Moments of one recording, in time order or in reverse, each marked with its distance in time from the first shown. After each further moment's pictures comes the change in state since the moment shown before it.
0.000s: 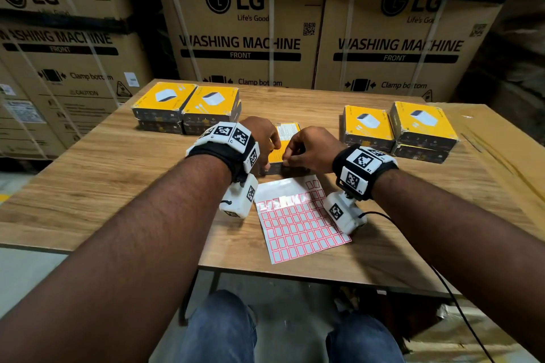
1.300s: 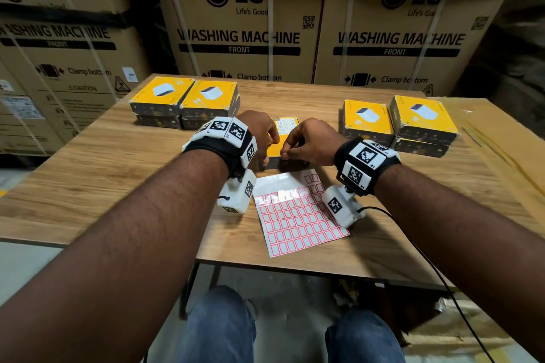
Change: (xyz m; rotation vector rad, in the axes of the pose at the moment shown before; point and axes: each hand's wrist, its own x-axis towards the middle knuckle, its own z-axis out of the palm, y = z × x) left_hand 0.002 -0.005 0.007 -0.018 0.071 -0.009; right_hand -0.002 -0.003 -0.004 0.075 -0.003 0.042
